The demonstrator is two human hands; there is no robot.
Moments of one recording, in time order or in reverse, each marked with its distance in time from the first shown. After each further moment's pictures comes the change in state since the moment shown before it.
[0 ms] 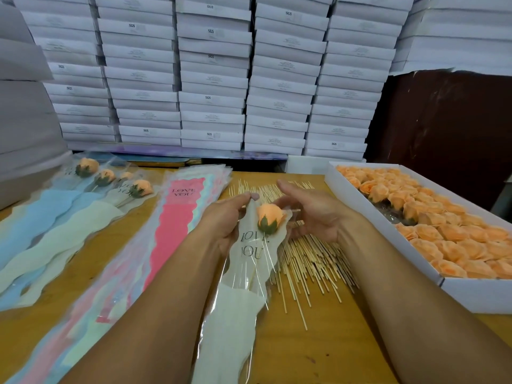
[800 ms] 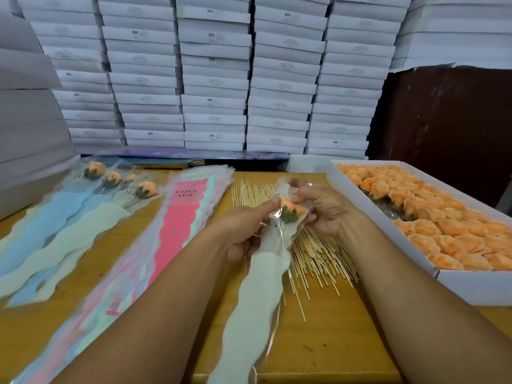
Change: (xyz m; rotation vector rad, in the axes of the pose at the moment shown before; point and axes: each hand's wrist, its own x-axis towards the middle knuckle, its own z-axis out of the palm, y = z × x) left_hand -0.025 -0.001 0.017 0.388 -0.176 -0.169; right_hand 0.007 0.010 -0.017 0.483 0.004 -0.022
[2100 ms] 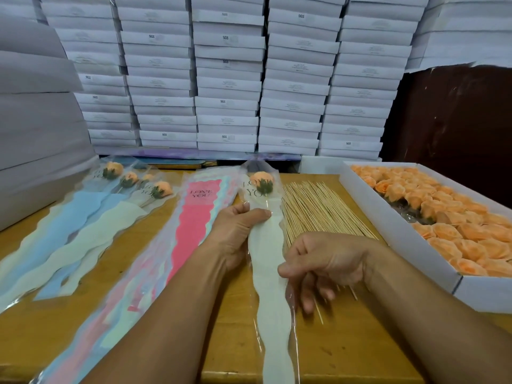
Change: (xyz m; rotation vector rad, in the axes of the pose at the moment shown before) left_hand 0.000 -0.025 -0.028 -0.409 0.068 0.308; right_hand -0.071 0.013 0.053 -0.636 -0.569 0.432
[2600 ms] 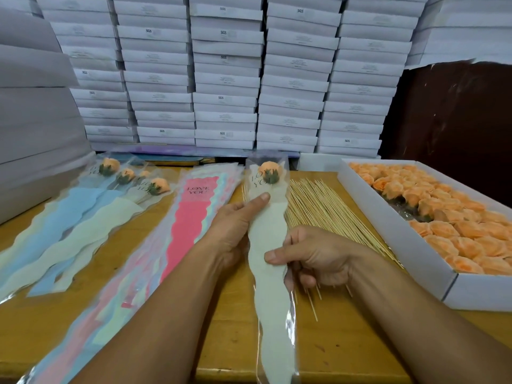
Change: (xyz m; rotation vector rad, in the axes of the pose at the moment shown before) left_hand -0.007 0.004 0.008 0.020 -0.004 -0.059; right_hand 0.013 0.009 0.010 0.187 0.217 -0.126
